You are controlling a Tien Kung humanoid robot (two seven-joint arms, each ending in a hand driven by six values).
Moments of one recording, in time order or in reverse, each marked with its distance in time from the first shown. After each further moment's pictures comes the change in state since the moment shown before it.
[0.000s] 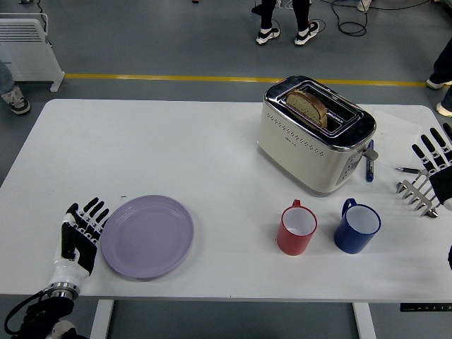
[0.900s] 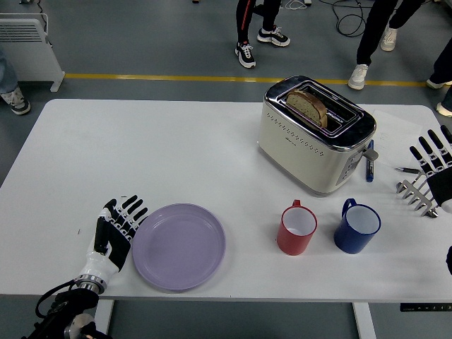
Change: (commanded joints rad) left arm -0.081 0.000 0.139 0.057 -0.049 -0.066 0.045; right arm -0.006 0.004 -0.009 -0.002 0.011 0.004 0.001
